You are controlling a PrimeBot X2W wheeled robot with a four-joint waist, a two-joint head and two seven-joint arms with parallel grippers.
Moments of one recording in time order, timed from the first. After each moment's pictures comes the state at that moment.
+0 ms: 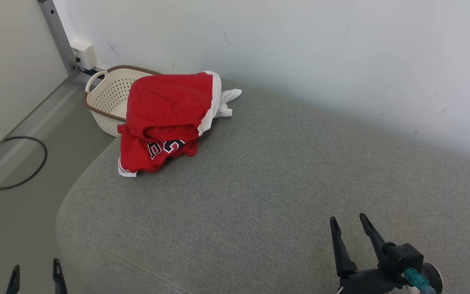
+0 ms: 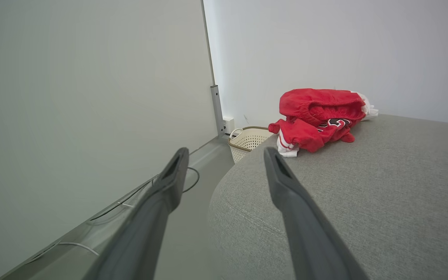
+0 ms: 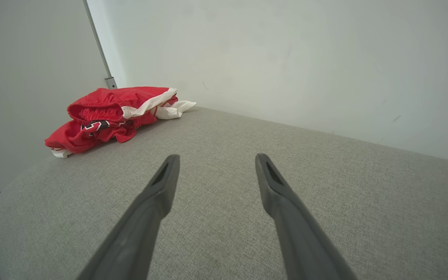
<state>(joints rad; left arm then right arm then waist) 0.11 0.16 0.11 -0.08 -0.04 0.21 -0.26 -0.12 -0.05 0.20 0.27 0.06 0.13 -0.26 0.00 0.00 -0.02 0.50</state>
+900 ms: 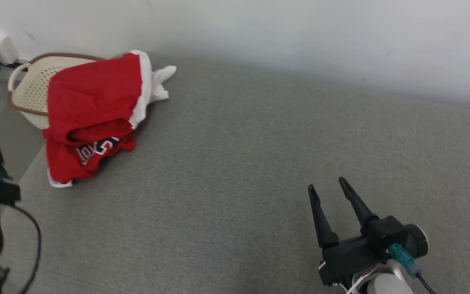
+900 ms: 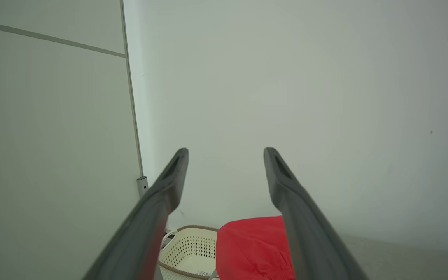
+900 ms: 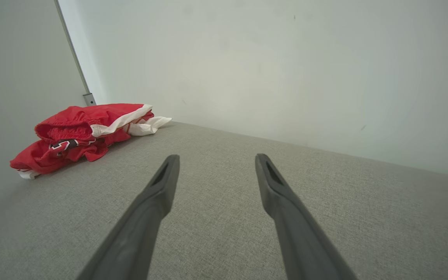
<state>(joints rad) -0.53 0.31 0.16 0.20 -0.20 -0.01 -0.25 -0.21 -0.05 0.30 0.19 0.02 0.13 -0.26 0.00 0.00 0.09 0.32</state>
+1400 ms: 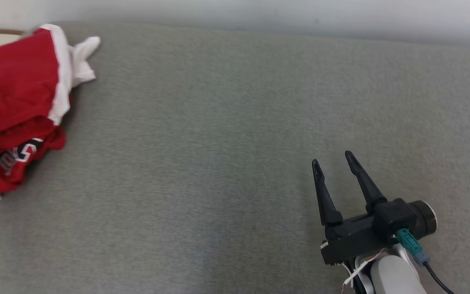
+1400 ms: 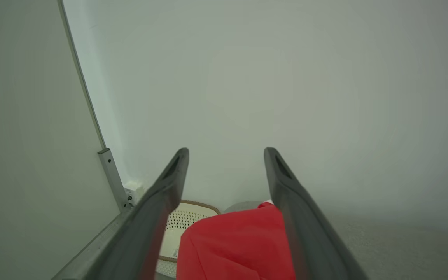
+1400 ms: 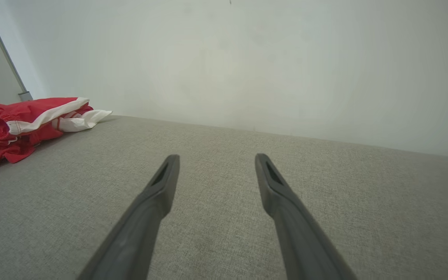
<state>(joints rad) -0.91 0.44 0.16 0.58 -0.24 -0.06 -0.17 -0.26 -0.05 0.28 0.12 -0.02 0.13 -0.26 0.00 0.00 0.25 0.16</state>
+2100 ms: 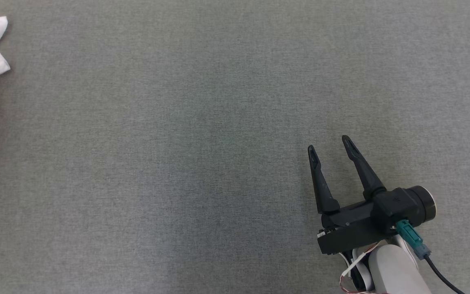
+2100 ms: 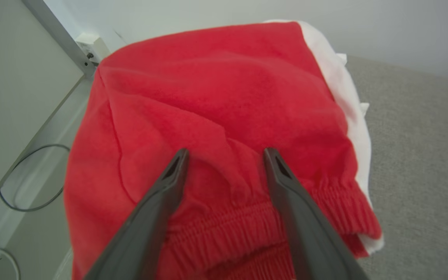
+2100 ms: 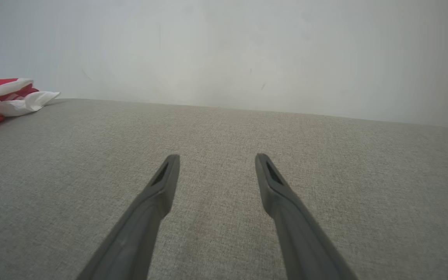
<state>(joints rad) -1.09 0.54 0.06 1.09 -0.28 -0.12 0.04 -0.30 -0.05 0.29 0.09 -0.03 0.13 -0.26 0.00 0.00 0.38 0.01</state>
